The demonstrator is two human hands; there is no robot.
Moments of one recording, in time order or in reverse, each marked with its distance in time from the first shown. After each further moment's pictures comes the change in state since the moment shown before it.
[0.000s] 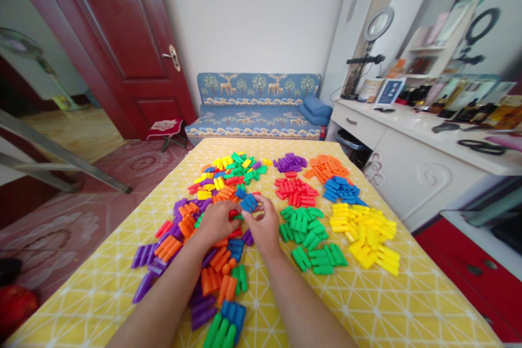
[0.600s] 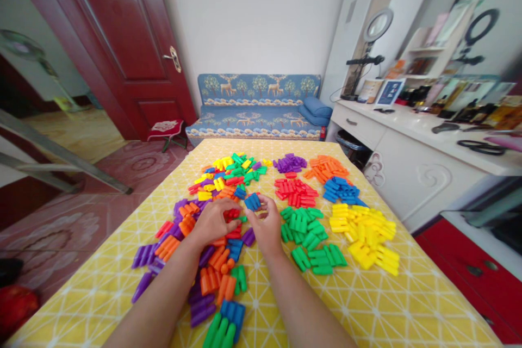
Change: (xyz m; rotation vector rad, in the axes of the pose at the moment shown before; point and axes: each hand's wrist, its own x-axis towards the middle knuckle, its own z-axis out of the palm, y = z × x) left_hand 0.002 -0.020 0.006 -0.207 0.124 0.181; right_hand 0.001 0.005 -0.003 0.013 0.044 0.008
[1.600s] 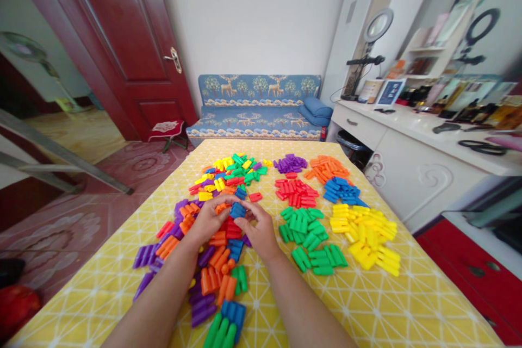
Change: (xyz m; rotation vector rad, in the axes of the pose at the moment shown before) left_hand 0.001 -0.002 -0.003 -0.594 0.127 0.005; right_hand -0.005 -0.007 0.001 0.049 -0.319 -0.085
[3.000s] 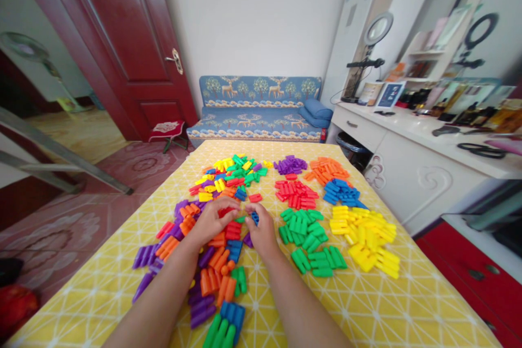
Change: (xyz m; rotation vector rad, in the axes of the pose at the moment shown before) left_hand 0.000 0.001 0.001 0.183 -0.057 0.023; right_hand 0.003 0.017 -0.002 -0.114 0.056 0.010
